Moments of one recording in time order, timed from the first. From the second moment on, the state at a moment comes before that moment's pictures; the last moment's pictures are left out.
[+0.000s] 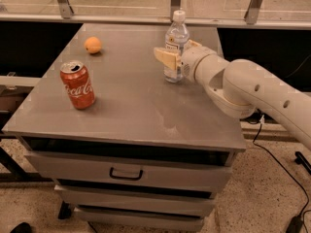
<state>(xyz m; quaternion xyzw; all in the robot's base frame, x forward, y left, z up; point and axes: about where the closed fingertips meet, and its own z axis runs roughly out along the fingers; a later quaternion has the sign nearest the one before) 0.703 -0.066 0.912 -0.20 0.70 0.16 0.66</state>
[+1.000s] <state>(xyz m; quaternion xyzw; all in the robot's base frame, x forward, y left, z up) 0.753 0.017 0.954 -0.24 0.64 0.27 0.68</state>
